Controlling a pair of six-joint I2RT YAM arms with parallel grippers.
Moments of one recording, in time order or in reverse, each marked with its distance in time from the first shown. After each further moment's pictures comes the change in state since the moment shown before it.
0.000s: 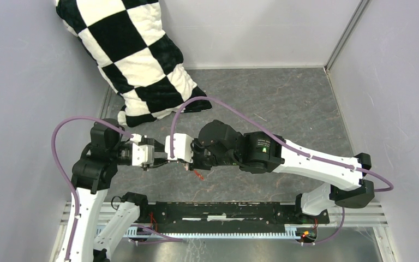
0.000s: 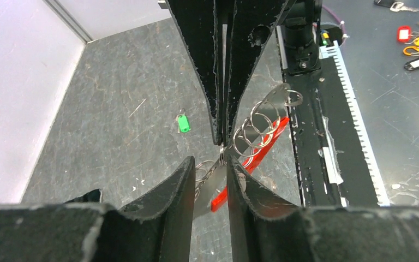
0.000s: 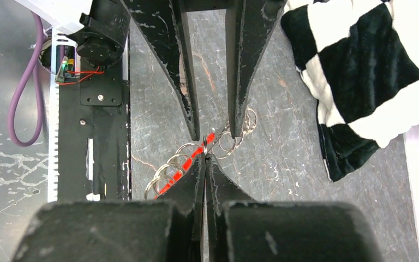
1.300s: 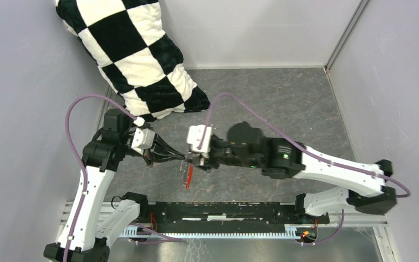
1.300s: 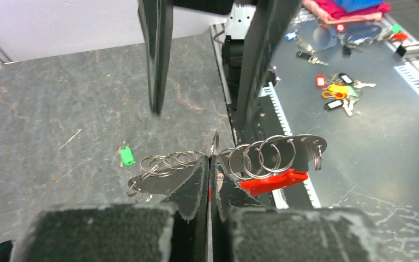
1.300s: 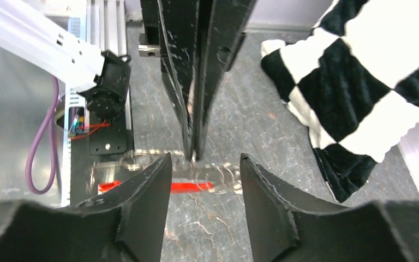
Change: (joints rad) left arm -0.003 0.125 -0.007 -0.023 0.201 -0.034; right arm -0.010 -0.130 -0.166 0.246 0.005 0.080
